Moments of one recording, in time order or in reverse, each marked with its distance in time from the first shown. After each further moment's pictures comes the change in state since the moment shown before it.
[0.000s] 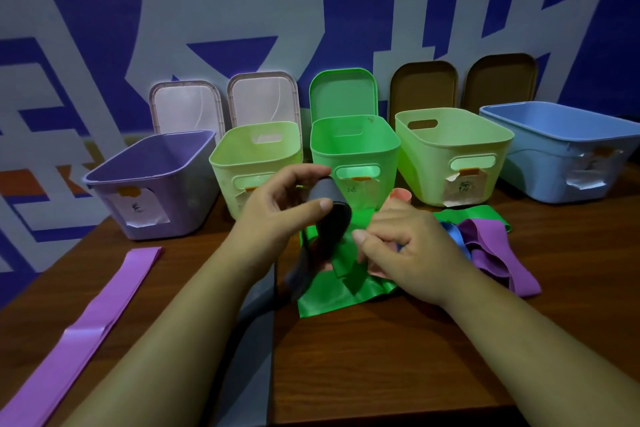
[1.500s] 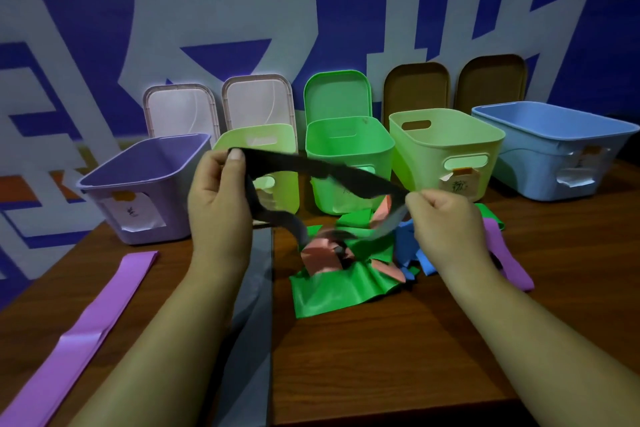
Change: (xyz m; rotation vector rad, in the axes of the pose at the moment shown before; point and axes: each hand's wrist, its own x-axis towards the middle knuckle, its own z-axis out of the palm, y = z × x) left_hand -0.002 0.013 -0.016 0.091 0.614 0.174; right_hand 0.002 -0.005 -0.023 0.094 0.402 0.669
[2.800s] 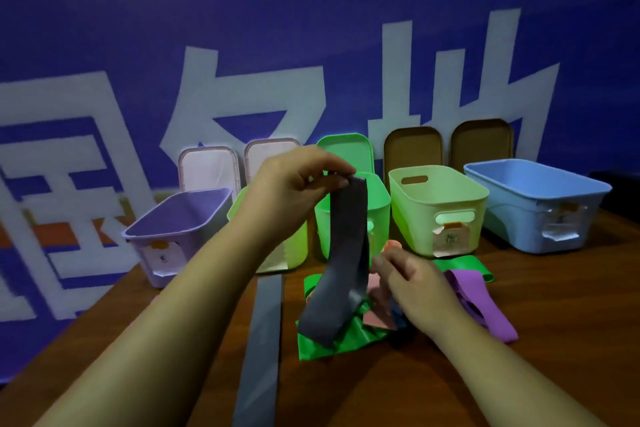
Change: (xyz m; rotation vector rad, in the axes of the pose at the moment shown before) left_hand 0.040 0.108 0.052 0.577 -0.577 0.612; right_hand -0.009 -0.002 -0.004 0.108 -0.341 -0.101
